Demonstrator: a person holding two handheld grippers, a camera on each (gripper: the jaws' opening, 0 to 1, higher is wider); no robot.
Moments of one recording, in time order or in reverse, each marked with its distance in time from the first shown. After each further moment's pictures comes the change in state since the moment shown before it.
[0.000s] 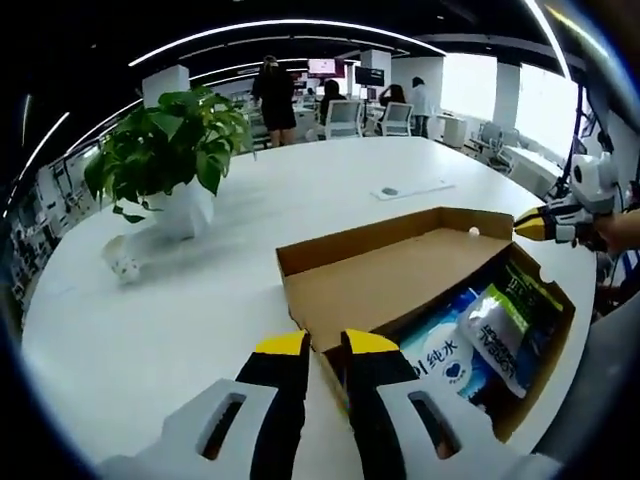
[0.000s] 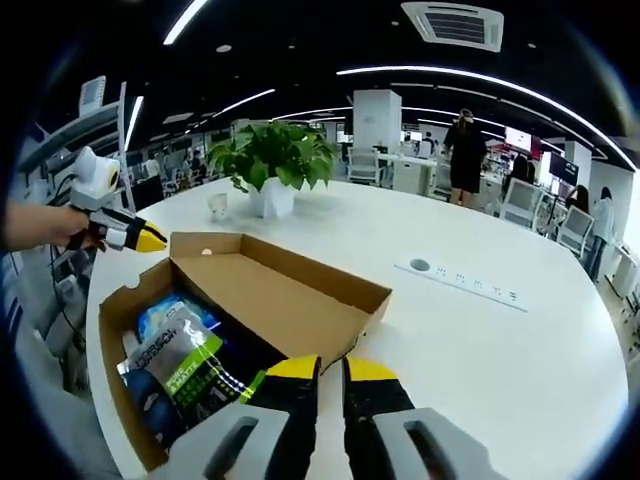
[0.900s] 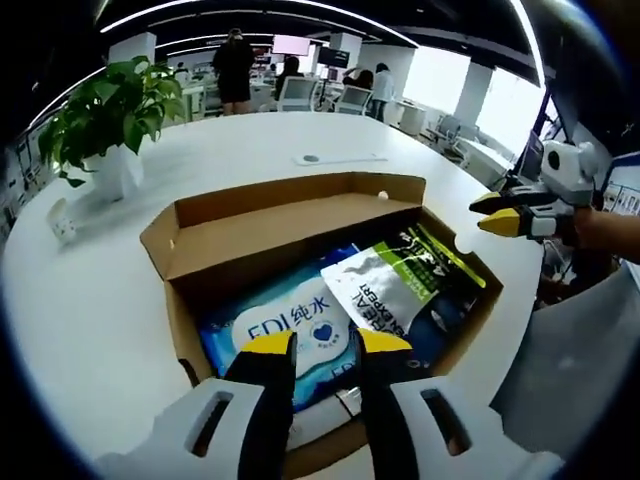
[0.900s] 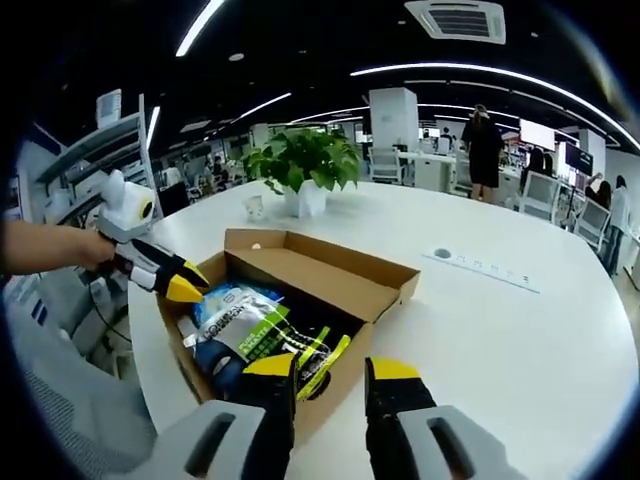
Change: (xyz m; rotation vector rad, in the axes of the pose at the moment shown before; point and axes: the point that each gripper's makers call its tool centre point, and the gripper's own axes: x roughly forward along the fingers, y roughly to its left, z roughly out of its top) left arm -0.011 -0.108 -0.044 -0.072 0.113 -0.245; right arm -0.059 0.042 -0.019 0.017 0.005 0.123
